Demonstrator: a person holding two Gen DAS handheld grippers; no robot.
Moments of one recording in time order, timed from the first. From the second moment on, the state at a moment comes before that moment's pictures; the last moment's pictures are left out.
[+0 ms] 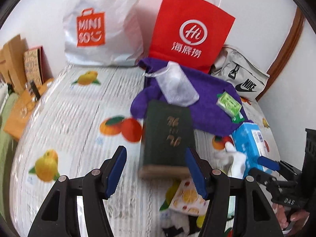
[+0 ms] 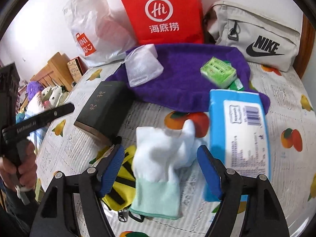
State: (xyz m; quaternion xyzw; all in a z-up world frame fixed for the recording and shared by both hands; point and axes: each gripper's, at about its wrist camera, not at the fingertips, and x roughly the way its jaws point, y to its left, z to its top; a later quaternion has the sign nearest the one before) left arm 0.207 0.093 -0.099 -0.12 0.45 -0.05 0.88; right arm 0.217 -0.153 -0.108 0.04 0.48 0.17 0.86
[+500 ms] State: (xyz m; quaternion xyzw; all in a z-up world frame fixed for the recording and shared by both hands) left arm 0.176 0.118 -0.130 -0.15 0.47 -0.07 0.87; right arm 0.236 -0.127 -0.138 0.01 0.51 0.12 0.85
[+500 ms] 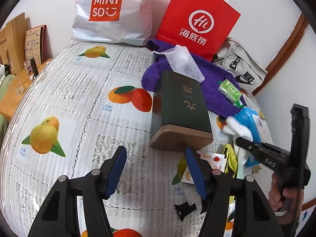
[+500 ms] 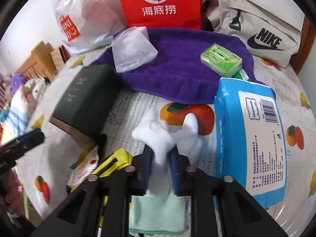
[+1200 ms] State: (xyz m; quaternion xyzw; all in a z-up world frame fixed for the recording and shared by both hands) left arm 0.146 0.068 -0.140 -0.11 0.48 -0.12 0.86; right arm 0.120 -0.179 -0.079 0.01 0.44 0.16 0.89
